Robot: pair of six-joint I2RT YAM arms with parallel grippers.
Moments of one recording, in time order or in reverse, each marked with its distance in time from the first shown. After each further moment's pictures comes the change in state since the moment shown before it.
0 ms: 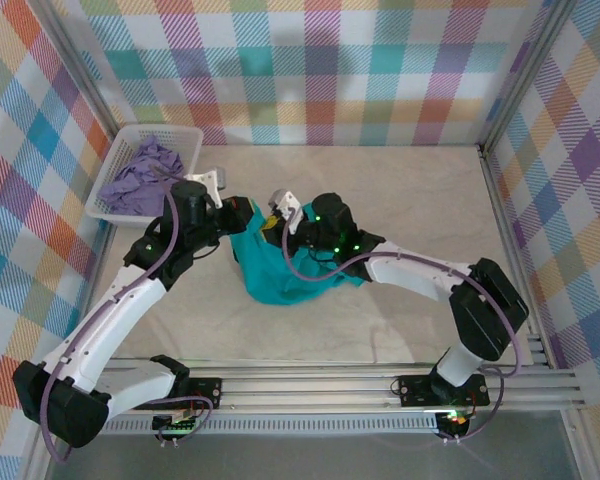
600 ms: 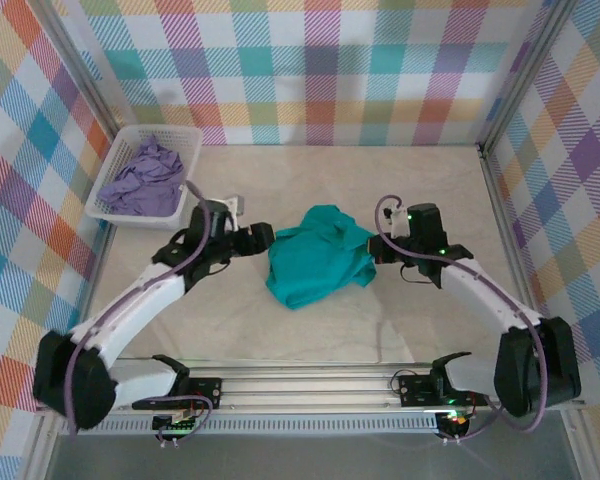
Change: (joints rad) left arm 0.000 0.282 -0.216 0.120 0.043 0.102; right arm -0.517 -0.287 -0.321 -0.584 -0.013 0.276
